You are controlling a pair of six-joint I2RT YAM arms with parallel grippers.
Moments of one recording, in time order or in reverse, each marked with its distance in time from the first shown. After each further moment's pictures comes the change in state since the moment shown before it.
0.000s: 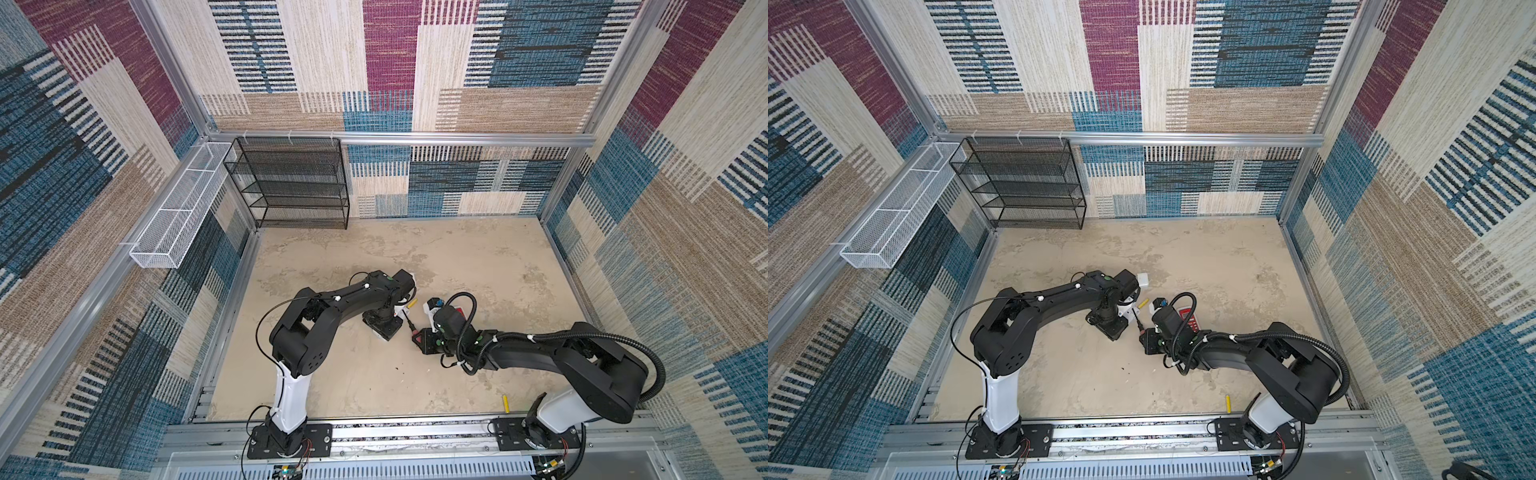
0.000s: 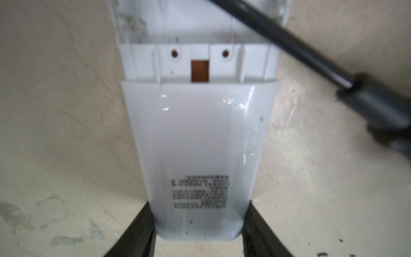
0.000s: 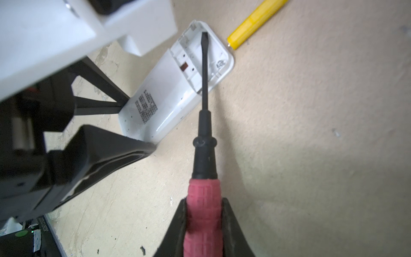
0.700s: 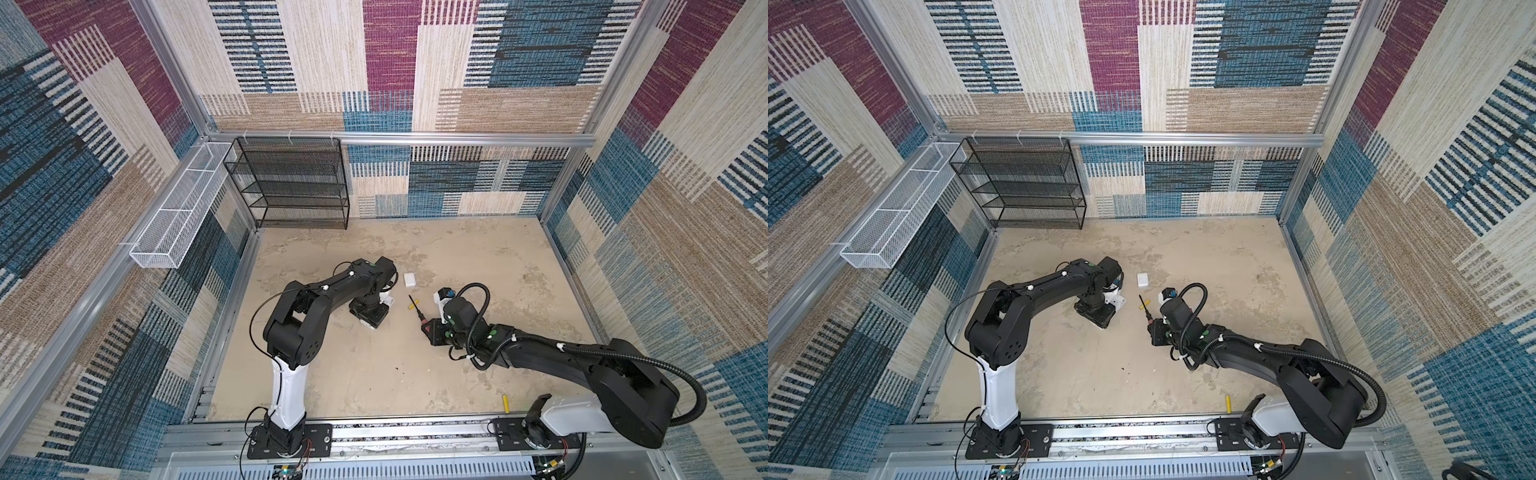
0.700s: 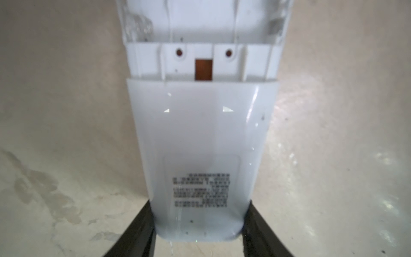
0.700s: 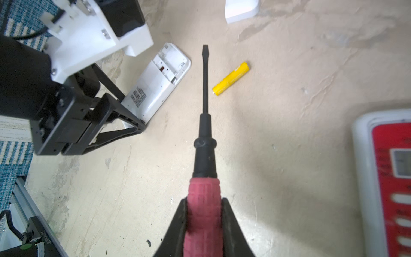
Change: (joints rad) left arm 0.166 0.026 0.056 -0.025 -0.020 0.025; right arm -0.064 -0.181 0.045 -0.186 0.061 -0.057
